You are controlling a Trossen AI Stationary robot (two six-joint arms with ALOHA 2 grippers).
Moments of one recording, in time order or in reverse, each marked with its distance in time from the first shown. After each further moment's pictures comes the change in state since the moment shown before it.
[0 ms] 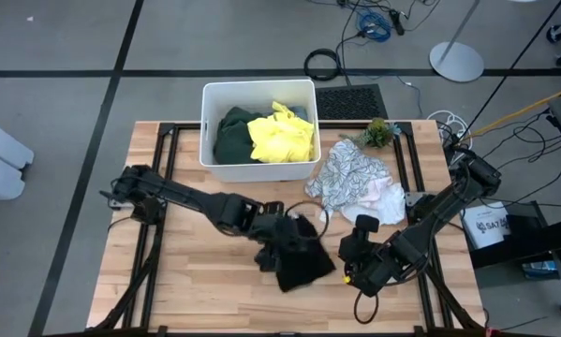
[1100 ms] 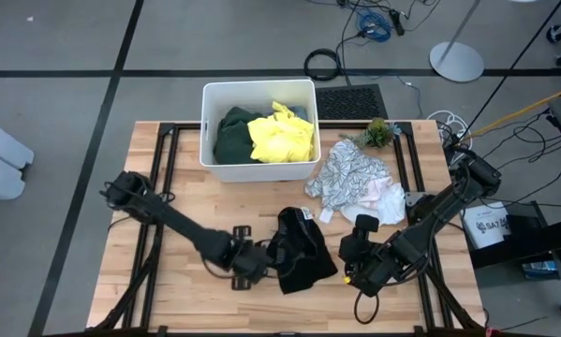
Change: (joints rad) left arm -0.181 -0.021 -0.434 0.077 -0.119 -0.256; right arm 0.000 0.000 0.000 -0.003 0.005 -0.014
